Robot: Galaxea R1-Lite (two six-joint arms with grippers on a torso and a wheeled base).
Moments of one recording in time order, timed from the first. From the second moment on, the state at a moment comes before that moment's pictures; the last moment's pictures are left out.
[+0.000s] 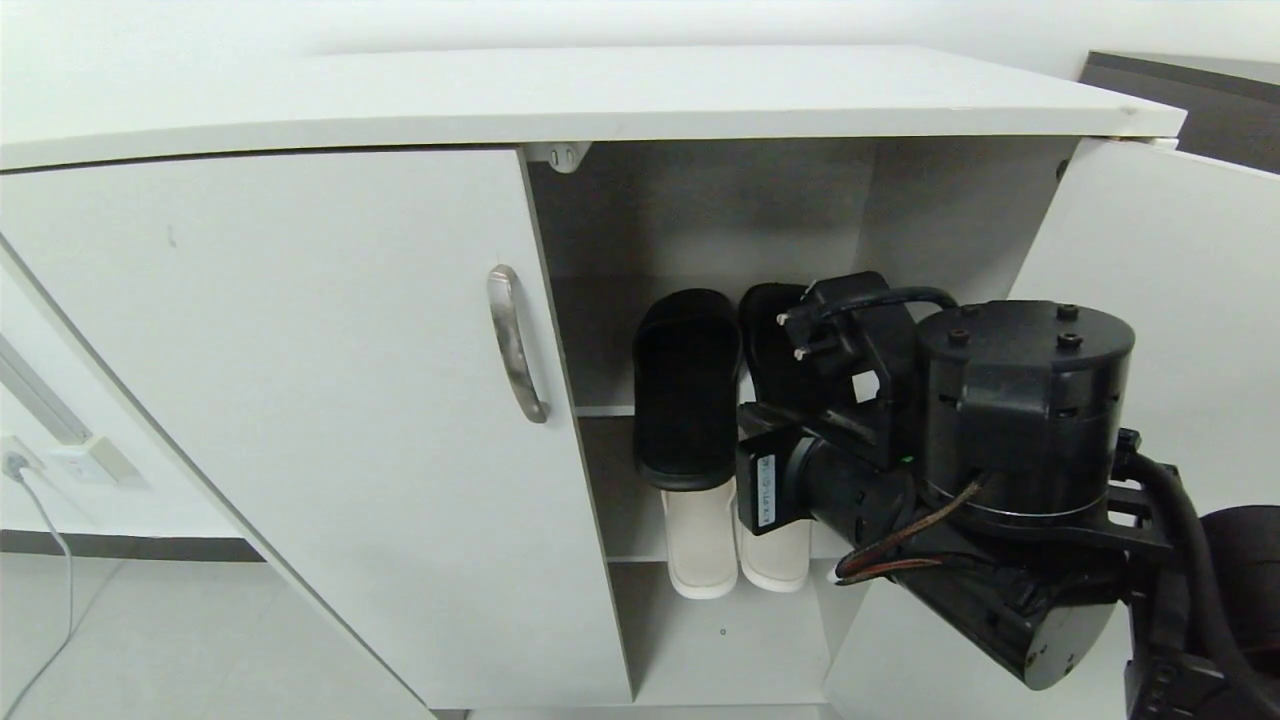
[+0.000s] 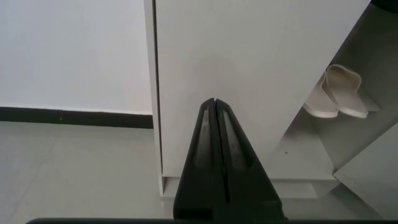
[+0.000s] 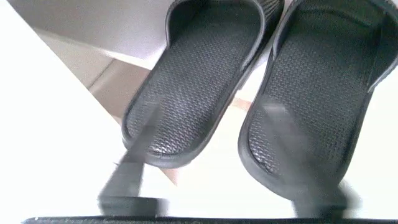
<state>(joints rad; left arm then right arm) 0.00 0.00 0.00 0.00 0.02 -0.10 1.00 1.69 -0.97 -0.56 -0.53 0.11</state>
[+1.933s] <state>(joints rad) 0.00 0.00 0.00 0.00 0.02 -0.10 0.99 1.74 -0.88 -0.61 -0.52 0.10</state>
